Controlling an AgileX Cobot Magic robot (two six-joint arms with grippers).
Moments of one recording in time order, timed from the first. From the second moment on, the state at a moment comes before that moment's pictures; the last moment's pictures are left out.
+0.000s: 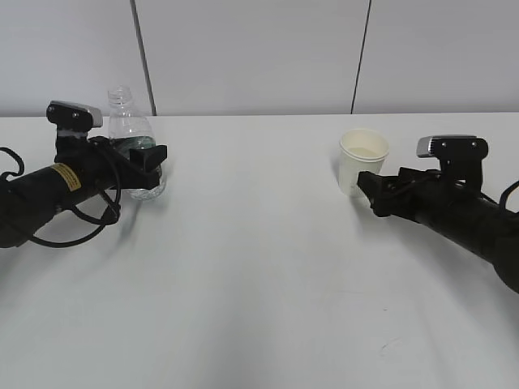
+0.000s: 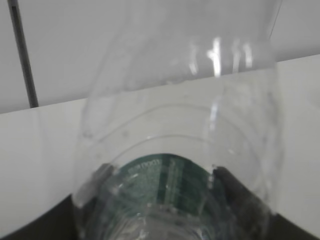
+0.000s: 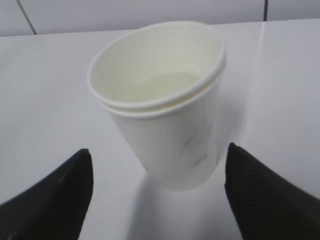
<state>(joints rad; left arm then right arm) -0.10 2.22 -1.02 0.57 -0.99 -0.31 0.03 2.12 -0.75 -0.32 -0.99 0.27</state>
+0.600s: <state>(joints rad) -0.10 2.22 -1.02 0.57 -0.99 -0.31 0.03 1.83 -0.50 -0.27 -0.99 0.22</state>
